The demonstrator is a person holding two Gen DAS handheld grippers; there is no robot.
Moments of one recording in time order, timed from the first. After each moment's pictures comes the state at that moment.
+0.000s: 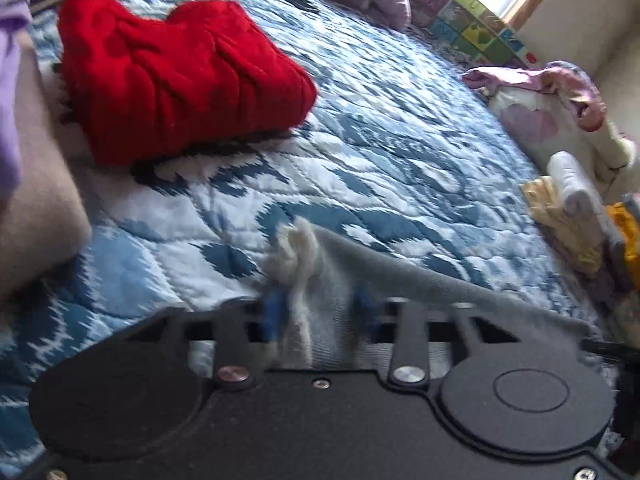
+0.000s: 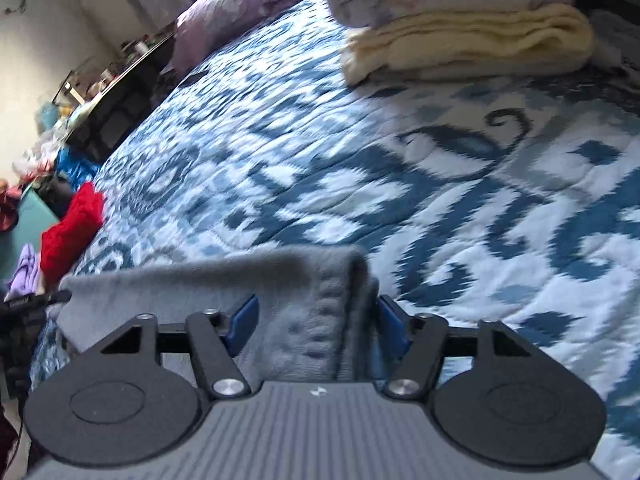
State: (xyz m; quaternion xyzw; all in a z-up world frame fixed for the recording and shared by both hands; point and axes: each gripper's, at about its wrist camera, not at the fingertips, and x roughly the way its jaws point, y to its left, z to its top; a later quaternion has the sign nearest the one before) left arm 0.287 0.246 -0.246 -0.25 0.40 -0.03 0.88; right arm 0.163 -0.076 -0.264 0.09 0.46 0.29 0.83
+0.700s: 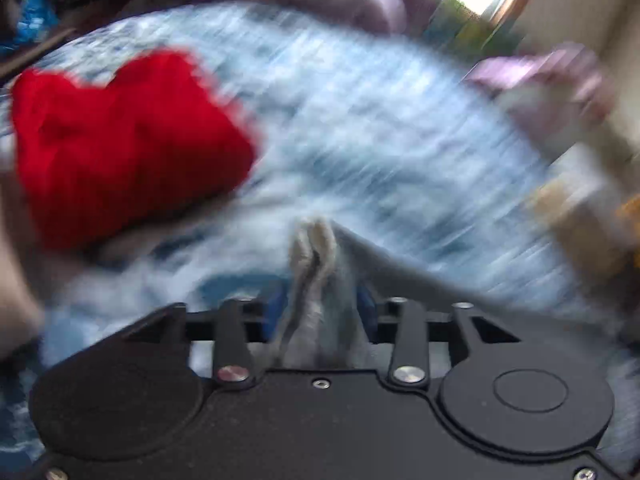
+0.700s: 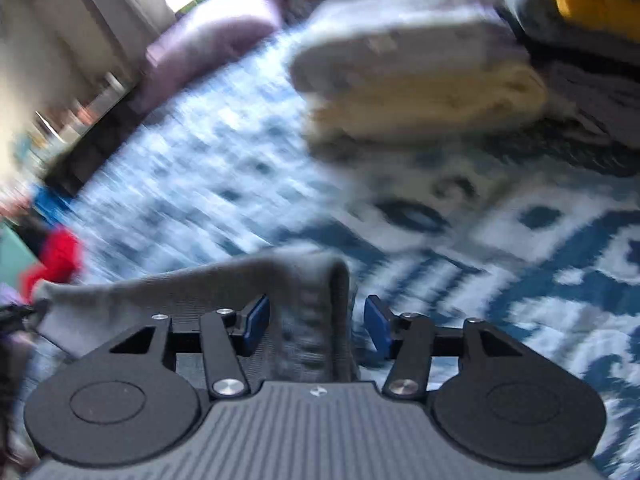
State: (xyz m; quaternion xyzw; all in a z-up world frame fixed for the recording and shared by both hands) left arm 0.333 0.194 -0.223 -0.14 0.41 0.03 0.90; right arm 0.191 -0.102 -0.234 0.10 0.45 0.22 0.86
